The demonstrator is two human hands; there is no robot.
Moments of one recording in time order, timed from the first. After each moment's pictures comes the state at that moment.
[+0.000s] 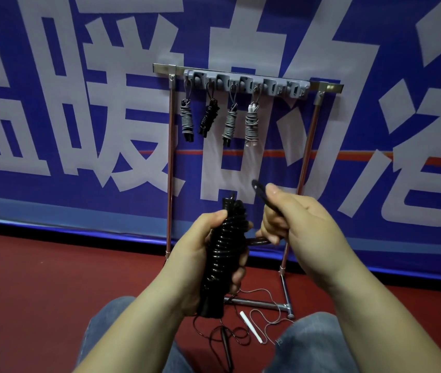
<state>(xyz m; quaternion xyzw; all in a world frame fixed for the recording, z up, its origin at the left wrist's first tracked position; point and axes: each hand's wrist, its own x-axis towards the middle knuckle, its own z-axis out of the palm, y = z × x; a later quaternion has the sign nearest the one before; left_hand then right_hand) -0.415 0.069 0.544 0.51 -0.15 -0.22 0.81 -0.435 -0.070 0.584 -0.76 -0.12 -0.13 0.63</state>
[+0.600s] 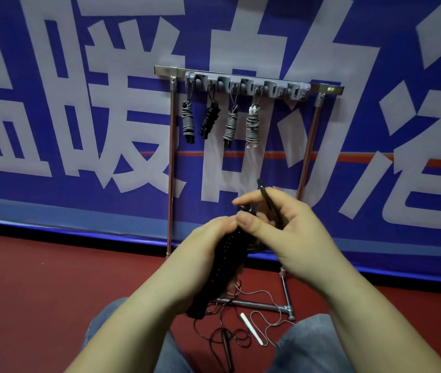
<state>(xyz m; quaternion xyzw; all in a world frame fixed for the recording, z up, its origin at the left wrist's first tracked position) -0.414 0.066 0.554 0.59 -0.13 -0.20 0.77 -0.440 -0.064 0.583 -0.81 -0.16 -0.15 0.55</state>
